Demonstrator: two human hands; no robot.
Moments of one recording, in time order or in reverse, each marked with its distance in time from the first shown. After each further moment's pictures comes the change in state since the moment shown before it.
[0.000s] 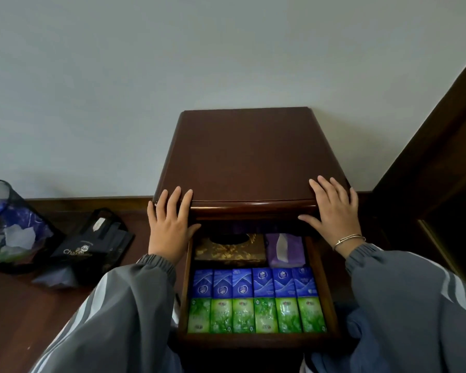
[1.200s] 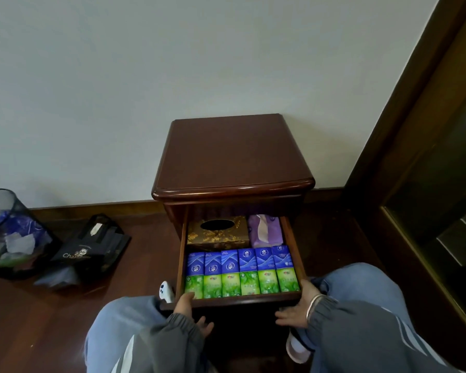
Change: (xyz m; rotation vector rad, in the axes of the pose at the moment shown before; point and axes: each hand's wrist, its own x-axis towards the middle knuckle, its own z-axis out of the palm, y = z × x) left_hand -0.179 0.090 -0.065 -1.607 -0.534 -1.867; right_hand -0.197 -0.060 -0.021 1.804 -0.918 1.783
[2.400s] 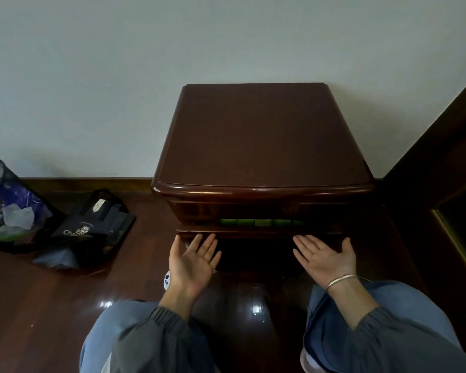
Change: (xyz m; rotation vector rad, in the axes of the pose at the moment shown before) left_hand 0.099 0.096 0.067 -0.352 -0.507 0.140; right_hand 0.067 -0.111 0.060 0.376 -0.371 -0.402
